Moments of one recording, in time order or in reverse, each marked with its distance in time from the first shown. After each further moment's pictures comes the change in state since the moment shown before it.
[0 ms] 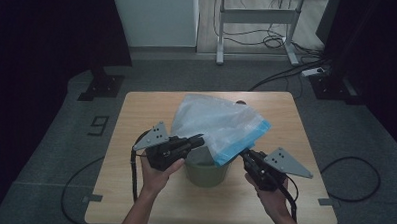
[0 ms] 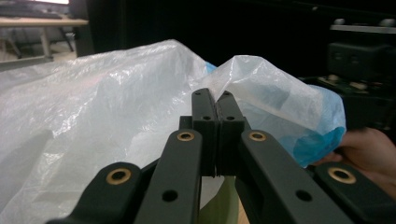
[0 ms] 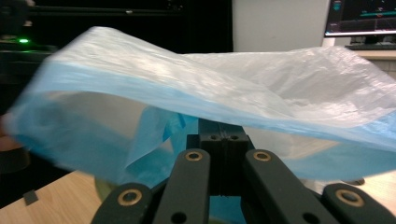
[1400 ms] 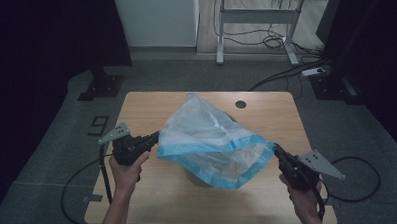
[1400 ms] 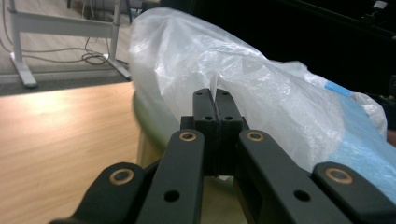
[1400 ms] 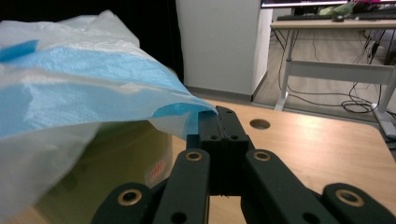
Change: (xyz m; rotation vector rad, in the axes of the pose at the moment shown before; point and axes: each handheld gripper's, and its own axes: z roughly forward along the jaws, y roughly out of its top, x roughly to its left) left arm 0.063 -0.045 -0.069 0.006 0.217 -0.257; right arm -0.073 -0.032 -0.041 0.101 -0.212 0.014
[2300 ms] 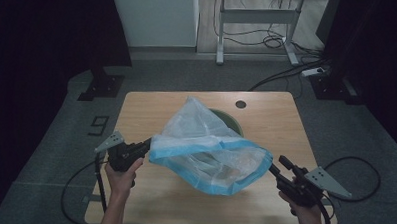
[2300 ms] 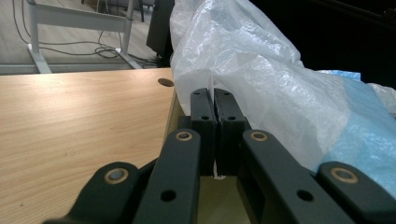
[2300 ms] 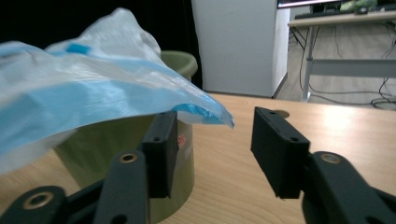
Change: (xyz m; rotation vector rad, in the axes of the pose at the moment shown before) left arm 0.022 -0.028 -0.007 0.000 0.036 -0.011; right arm -0.004 -0.031 -0.027 -0.040 0.084 0.057
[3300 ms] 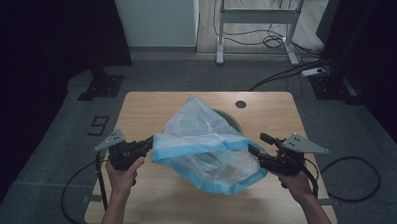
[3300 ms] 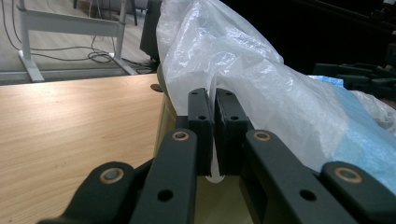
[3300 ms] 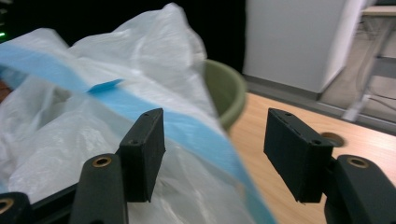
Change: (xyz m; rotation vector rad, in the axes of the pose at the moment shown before) left arm -0.006 0.008 0.002 -0.007 -0.025 0.022; right arm 0.004 0.049 0.071 0.124 0.210 -0.096
